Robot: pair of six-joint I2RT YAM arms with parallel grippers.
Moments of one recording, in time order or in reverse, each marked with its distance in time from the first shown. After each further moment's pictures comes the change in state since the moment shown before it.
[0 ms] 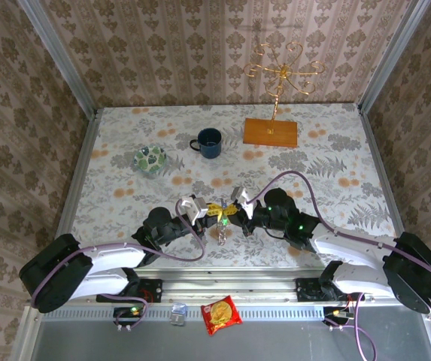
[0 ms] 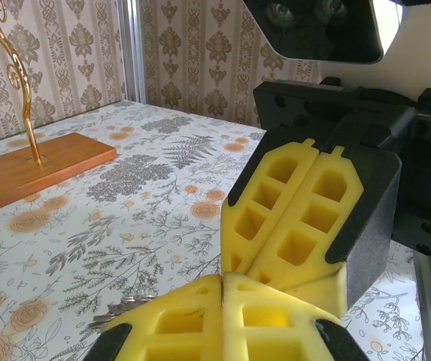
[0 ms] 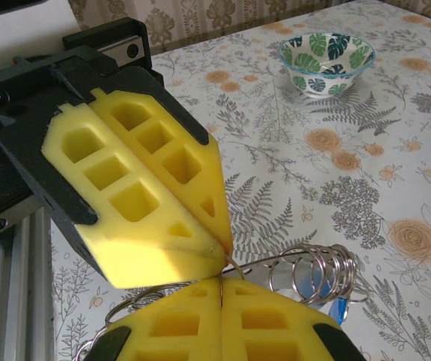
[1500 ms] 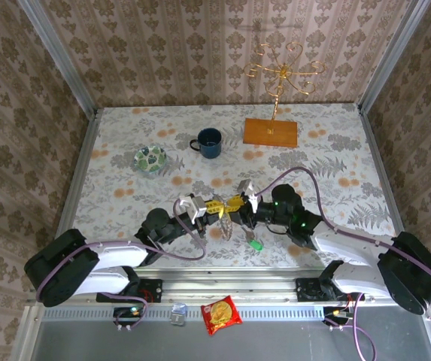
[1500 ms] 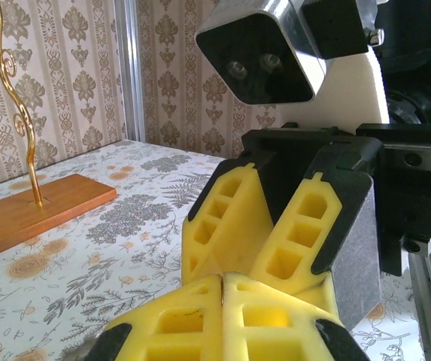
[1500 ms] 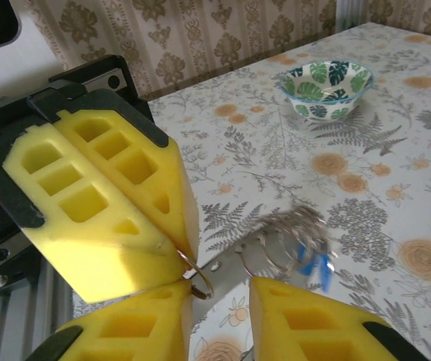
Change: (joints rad) left arm -0.011 0.058 0.000 0.167 0.000 -0.013; right arm -0.090 0.023 -0.029 0.142 -0.134 0.100
